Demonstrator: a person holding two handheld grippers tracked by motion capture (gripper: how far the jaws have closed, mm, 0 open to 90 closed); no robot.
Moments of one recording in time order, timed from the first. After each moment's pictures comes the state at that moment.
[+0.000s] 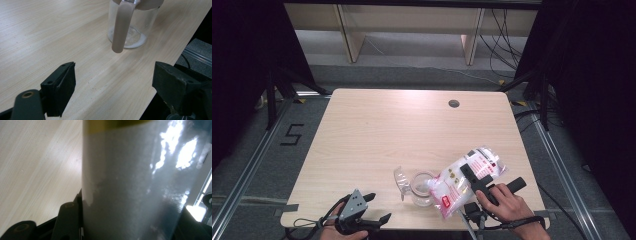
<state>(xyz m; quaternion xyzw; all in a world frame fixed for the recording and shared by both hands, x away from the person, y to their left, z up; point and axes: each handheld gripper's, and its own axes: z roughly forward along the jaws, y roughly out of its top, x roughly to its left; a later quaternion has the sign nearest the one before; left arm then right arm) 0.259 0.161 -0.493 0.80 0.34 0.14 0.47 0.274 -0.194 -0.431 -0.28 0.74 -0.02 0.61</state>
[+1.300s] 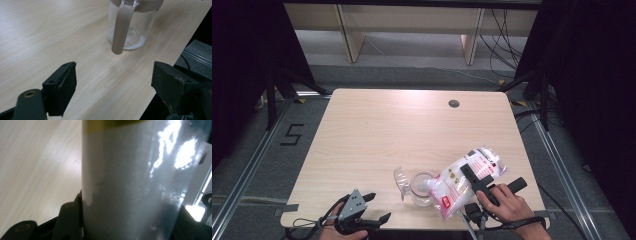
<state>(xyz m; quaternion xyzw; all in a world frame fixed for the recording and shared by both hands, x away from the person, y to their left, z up) 0.259 0.164 -0.490 0.81 0.33 0.15 0.47 0.272 -0.195 -0.427 -0.28 0.74 -0.02 0.61</state>
